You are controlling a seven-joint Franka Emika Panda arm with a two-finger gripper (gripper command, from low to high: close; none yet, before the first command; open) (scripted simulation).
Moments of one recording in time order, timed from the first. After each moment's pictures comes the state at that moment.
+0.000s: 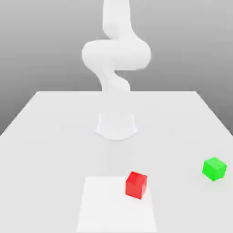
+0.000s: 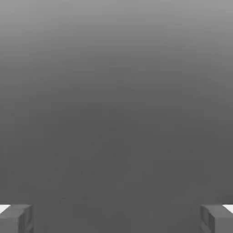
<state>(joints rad) 0.06 -0.72 -0.05 -2.35 0.02 2.35 0.69</state>
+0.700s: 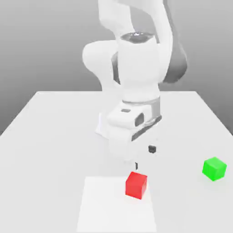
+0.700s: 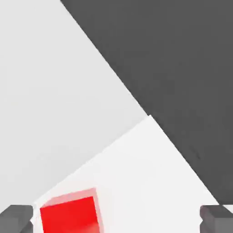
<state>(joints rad) 0.37 -0.06 -0.22 -2.79 0.04 2.77 -0.16</state>
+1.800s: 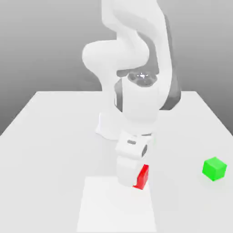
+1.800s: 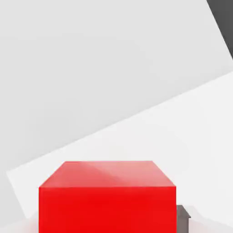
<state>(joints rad) 0.33 0.03 -0.17 -2.81 0.01 2.84 -0.21</state>
